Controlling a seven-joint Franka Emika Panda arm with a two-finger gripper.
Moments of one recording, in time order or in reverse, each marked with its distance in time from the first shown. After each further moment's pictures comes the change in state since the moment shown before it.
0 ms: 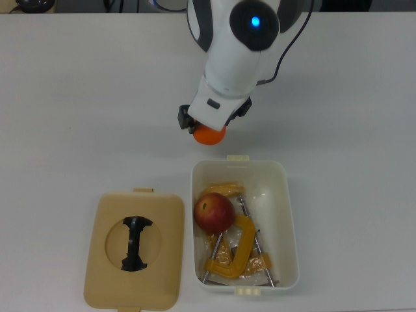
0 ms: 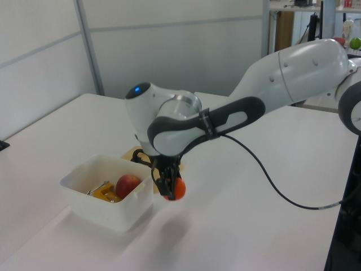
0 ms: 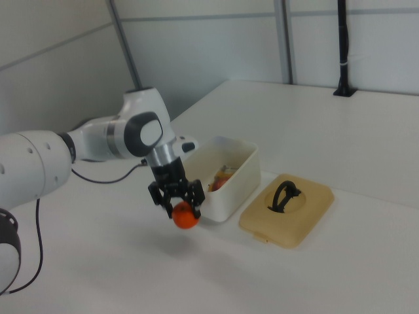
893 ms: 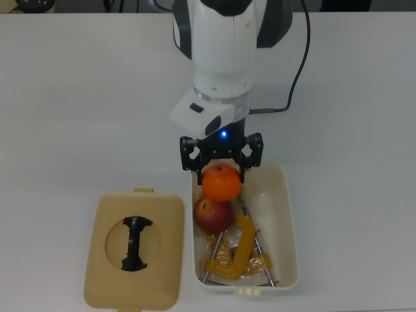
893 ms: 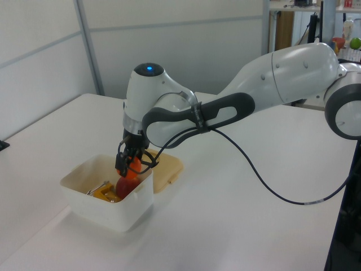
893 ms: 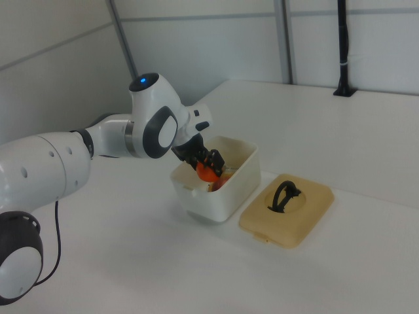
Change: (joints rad) arm -0.035 0.095 0.002 0.095 0.058 0.460 0.205
